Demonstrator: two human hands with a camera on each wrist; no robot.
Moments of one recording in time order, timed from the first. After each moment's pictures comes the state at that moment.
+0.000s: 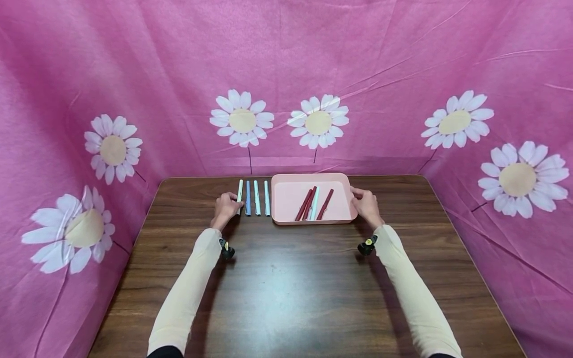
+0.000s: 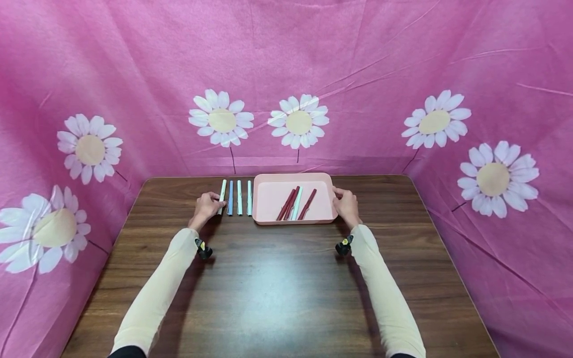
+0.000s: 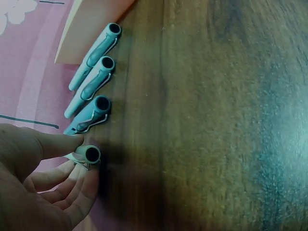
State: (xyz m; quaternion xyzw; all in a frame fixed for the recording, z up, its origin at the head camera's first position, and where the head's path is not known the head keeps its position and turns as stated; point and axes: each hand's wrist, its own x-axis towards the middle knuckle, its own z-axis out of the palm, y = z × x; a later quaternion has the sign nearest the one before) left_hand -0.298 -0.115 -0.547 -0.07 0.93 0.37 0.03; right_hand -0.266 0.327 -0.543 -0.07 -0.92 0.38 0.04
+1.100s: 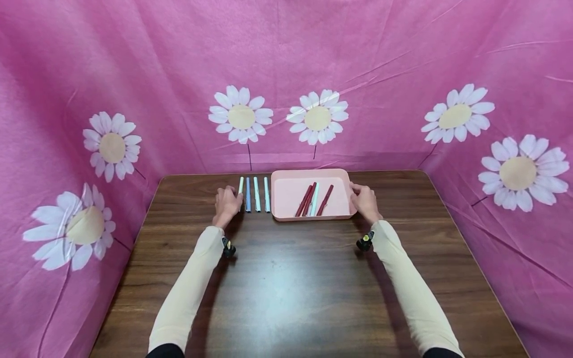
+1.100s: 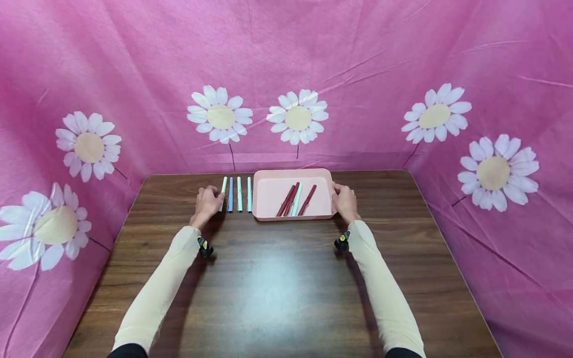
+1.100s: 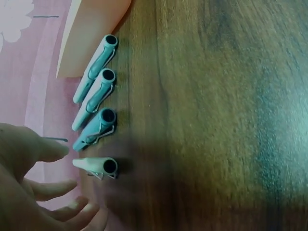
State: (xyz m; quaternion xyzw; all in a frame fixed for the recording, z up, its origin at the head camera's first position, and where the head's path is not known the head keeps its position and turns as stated) left_hand -0.291 -0.104 -0.537 -0.08 0.94 0.34 0.02; right_hand -0.267 0.322 -0.542 -0.07 -0.93 0.36 0.05
